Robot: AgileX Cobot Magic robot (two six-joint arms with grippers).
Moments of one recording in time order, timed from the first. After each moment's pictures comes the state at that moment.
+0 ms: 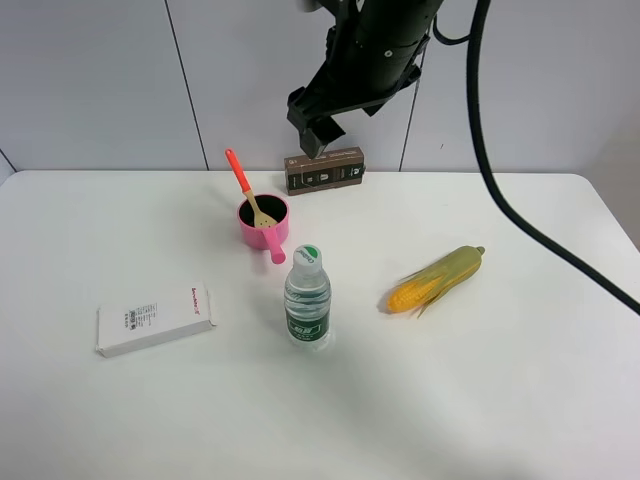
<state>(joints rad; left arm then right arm) 0.00 -0.01 -0.51 0.05 1.05 -0.08 0.68 1.85 -1.90 -0.08 1.22 -0.17</state>
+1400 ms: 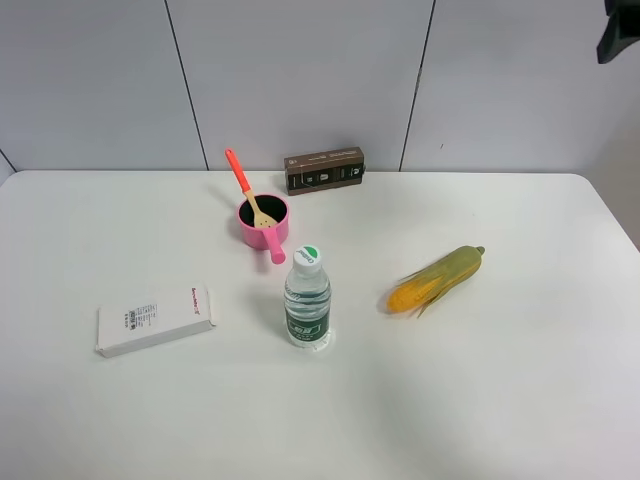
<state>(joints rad) 0.00 -0.01 -0.51 0.05 1.05 -0.08 -0.02 1.56 -1.76 -0.13 1.22 -0.04</state>
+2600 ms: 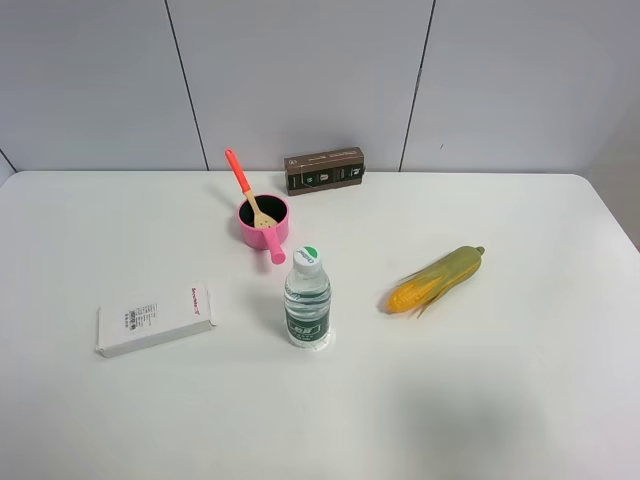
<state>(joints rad) 0.00 -0.01 -0.51 0.05 1.05 -0.08 -0.05 0.13 -0.65 -0.06 1.09 0.04</state>
